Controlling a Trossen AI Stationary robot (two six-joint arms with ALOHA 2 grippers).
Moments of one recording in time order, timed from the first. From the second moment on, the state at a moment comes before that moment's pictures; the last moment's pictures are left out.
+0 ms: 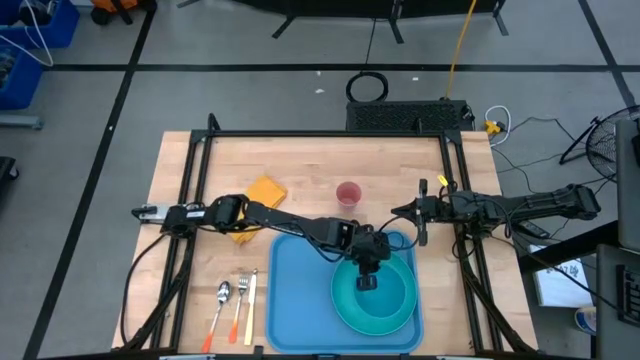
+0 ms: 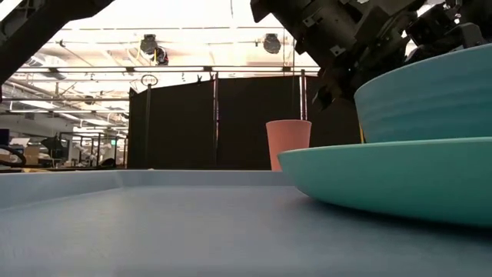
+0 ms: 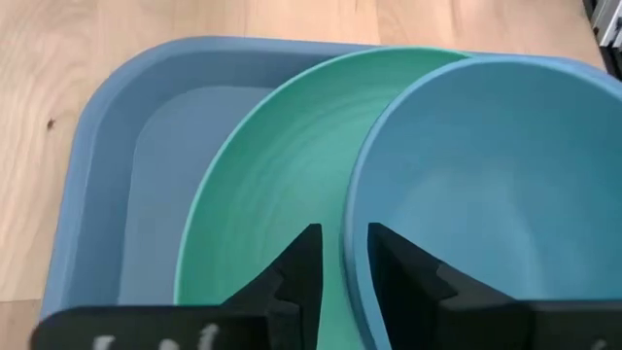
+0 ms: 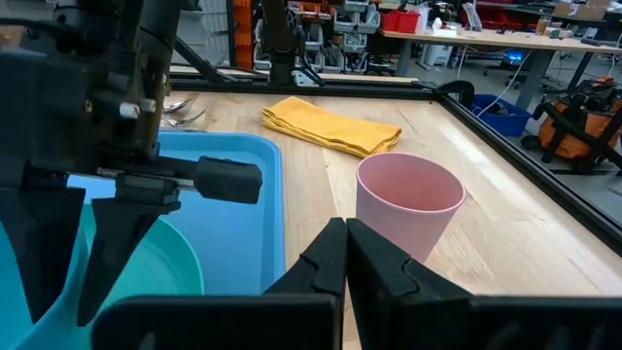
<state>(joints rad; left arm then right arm) -0.18 2.42 2.14 -0.58 0.05 -0.20 0.07 0.41 0.13 0.07 0.16 -0.02</state>
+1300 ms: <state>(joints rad) 0.19 0.80 0.68 -0.09 0.11 0.16 0.07 0.41 0.13 0.08 0.10 -0.09</state>
